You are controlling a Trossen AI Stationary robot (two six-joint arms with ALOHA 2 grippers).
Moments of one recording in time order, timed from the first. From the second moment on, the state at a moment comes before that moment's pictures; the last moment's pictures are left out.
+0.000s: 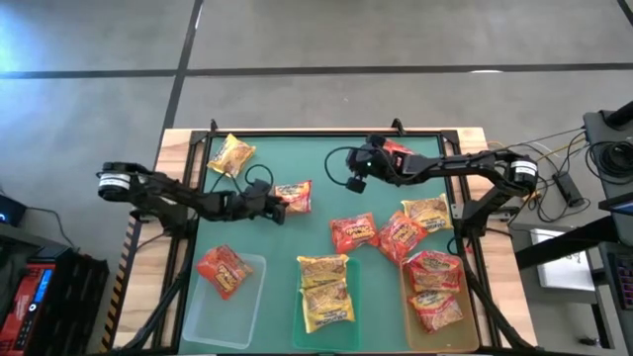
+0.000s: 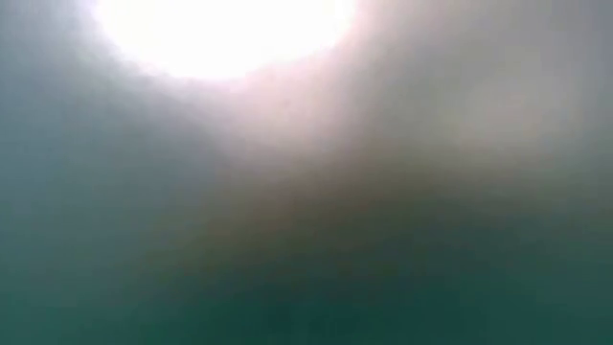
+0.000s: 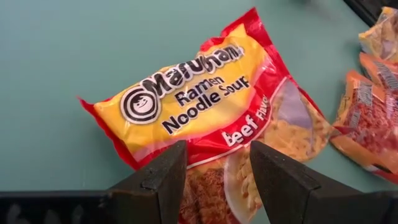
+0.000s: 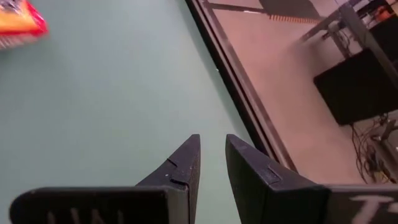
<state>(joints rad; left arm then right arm) 0.10 1.45 0.35 0.46 -0.35 -0.81 -0.34 1.57 0.91 -0.02 0.40 -0.29</state>
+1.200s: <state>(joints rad) 0.01 1.52 0.55 0.12 -0.41 -0.73 -0.40 1.51 0.77 -0.01 -0.30 0.20</state>
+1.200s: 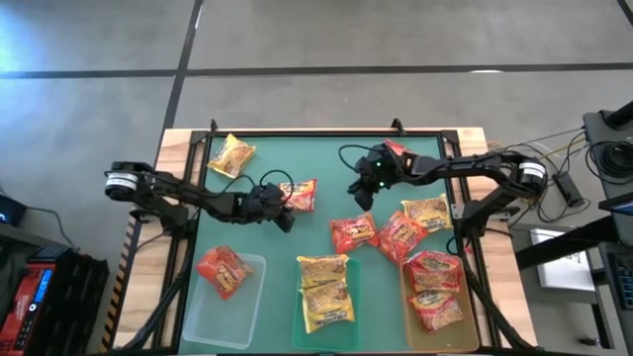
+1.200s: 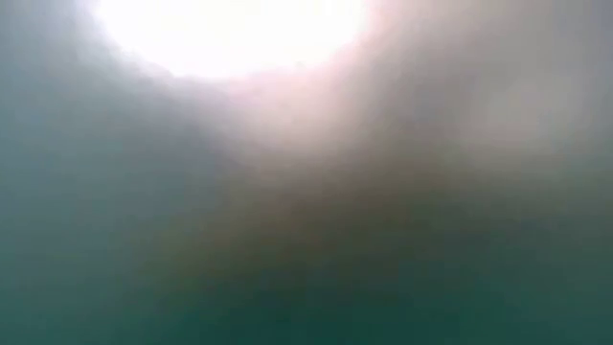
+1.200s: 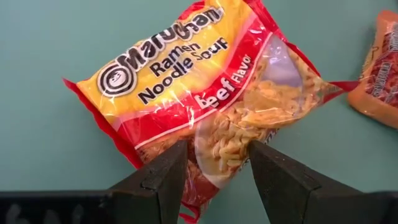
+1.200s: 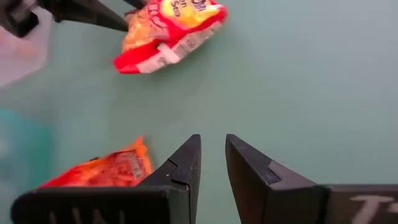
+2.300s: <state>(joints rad) 0.02 1.70 0.59 0.34 -0.41 -0.53 -0.43 1.62 0.78 0.18 -0.42 0.73</state>
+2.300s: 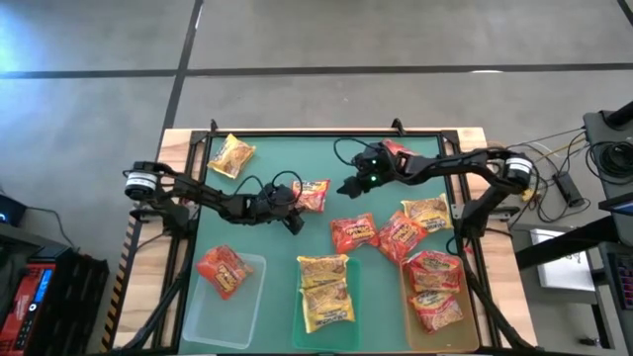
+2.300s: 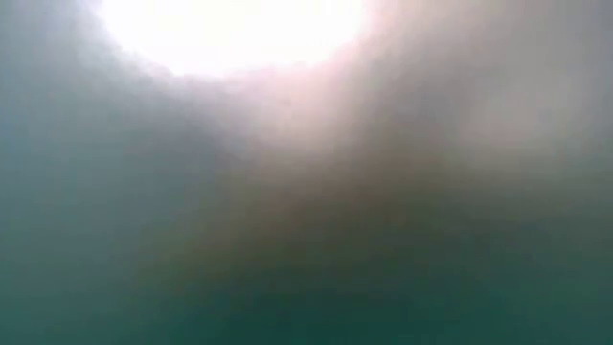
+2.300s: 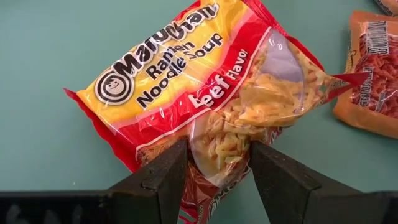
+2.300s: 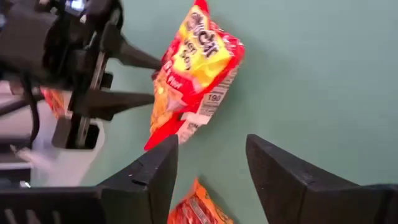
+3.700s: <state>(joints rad) 0.03 1.79 0.59 0.54 -0.43 -0.53 -0.40 1.87 0.79 0.53 -0.29 0.88</state>
